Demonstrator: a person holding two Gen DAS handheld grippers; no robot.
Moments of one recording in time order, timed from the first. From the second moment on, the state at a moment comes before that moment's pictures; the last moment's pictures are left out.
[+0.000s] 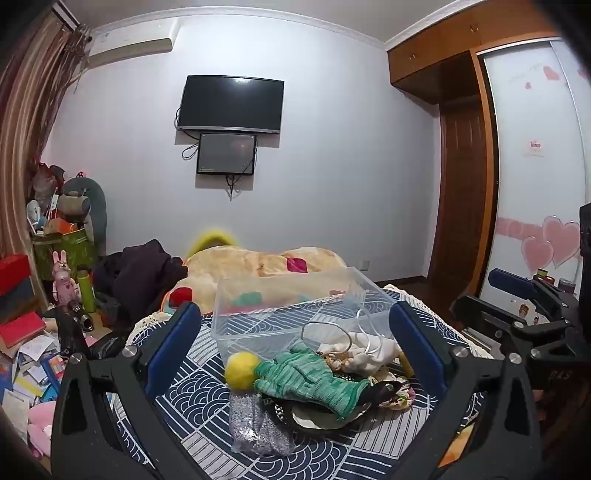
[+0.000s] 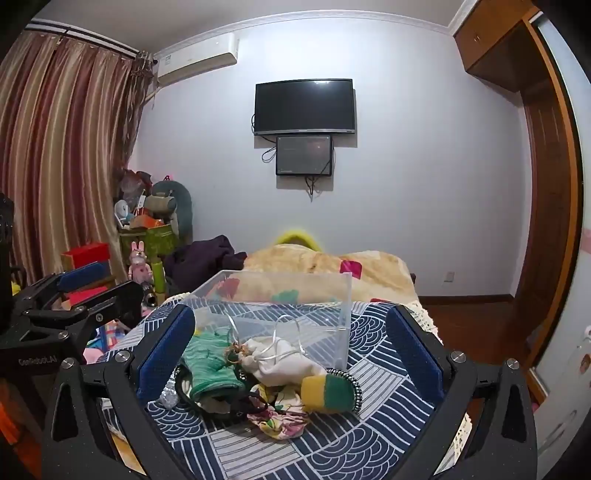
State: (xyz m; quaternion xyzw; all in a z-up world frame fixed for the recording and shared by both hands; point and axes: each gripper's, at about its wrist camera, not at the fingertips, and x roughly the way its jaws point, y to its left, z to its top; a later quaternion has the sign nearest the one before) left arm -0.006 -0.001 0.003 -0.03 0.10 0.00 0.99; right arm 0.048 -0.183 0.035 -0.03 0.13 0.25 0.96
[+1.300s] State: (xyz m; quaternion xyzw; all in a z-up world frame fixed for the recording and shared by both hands) left arm -0.009 -0.007 0.003 -0.02 0.09 0.01 1.00; right arm 0.046 -0.178 0.030 -0.02 0.12 0.26 0.96
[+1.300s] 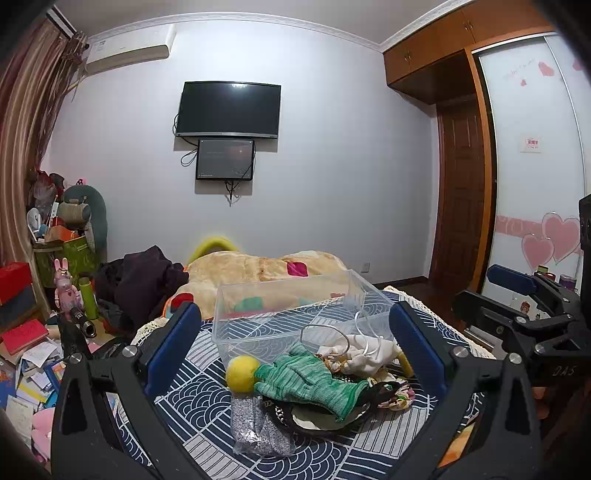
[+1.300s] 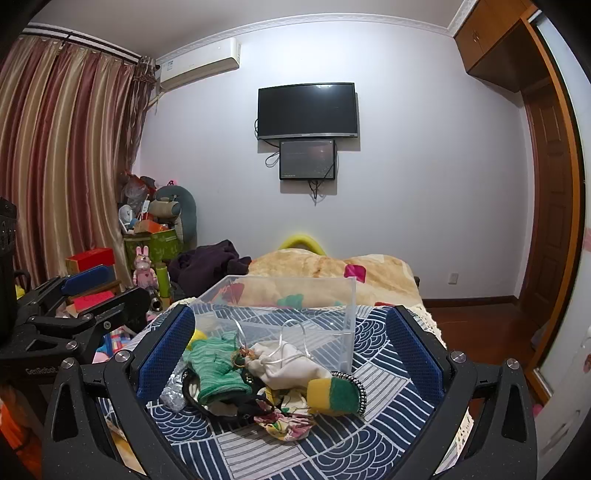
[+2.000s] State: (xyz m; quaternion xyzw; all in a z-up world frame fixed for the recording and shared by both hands) left arm -0.009 -0.008 0.003 -0.02 0.09 0.00 1.00; right arm 0.043 -0.177 0.033 -0.02 0.12 0.26 0.96
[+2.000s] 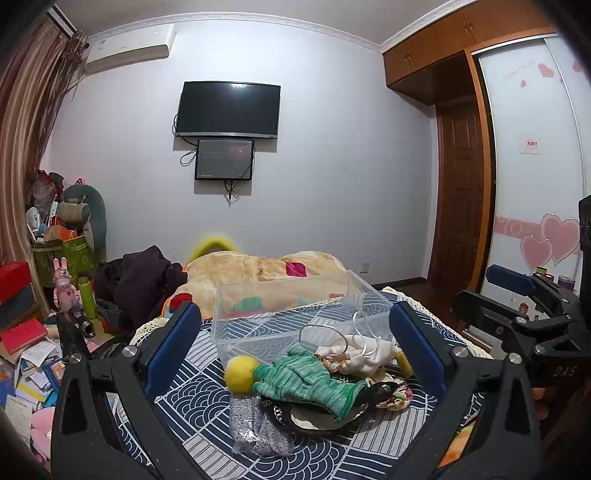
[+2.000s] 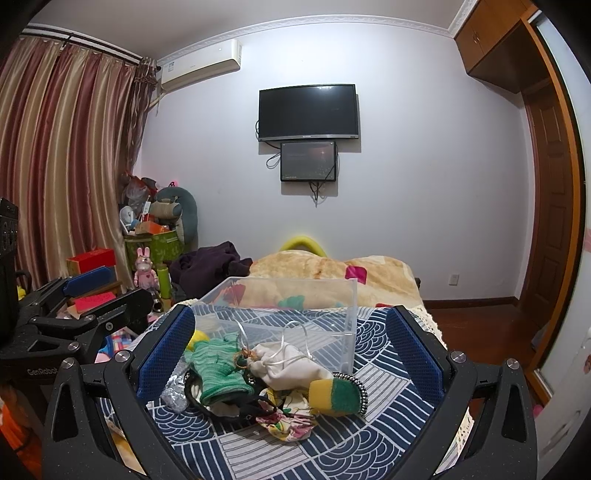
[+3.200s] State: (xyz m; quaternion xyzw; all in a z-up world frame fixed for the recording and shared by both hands) left arm 0.043 0.043 -0.078 -0.09 0.25 0.02 0.96; right arm 0.088 -0.195 -0.020 -0.01 0.22 0.23 0.95
